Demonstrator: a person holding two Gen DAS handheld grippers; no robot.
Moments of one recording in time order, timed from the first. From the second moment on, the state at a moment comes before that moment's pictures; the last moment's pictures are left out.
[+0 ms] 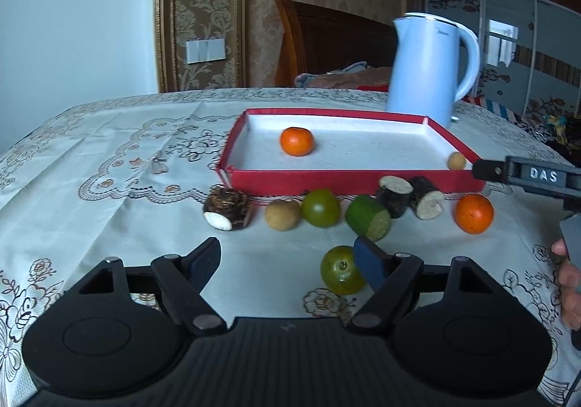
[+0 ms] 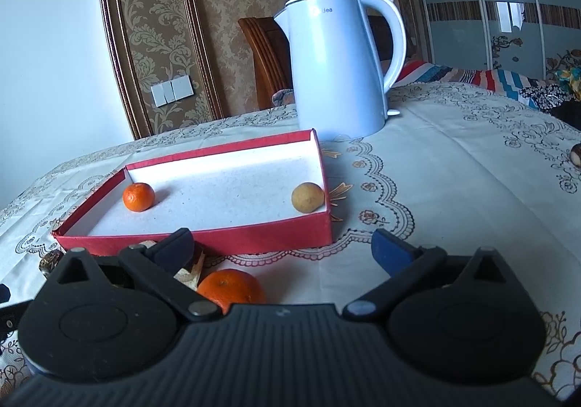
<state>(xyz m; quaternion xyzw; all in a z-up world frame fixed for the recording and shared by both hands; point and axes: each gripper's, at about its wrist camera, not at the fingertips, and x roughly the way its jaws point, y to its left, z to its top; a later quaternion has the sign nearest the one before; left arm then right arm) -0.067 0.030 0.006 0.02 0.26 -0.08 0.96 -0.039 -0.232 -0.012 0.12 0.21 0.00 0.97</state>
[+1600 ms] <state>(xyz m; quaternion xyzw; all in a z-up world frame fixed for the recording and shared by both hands) -0.051 -0.021 -0.012 0.05 0.30 -0.12 0.95 -0.064 -0.226 -0.016 0.07 0.24 0.01 0.97</state>
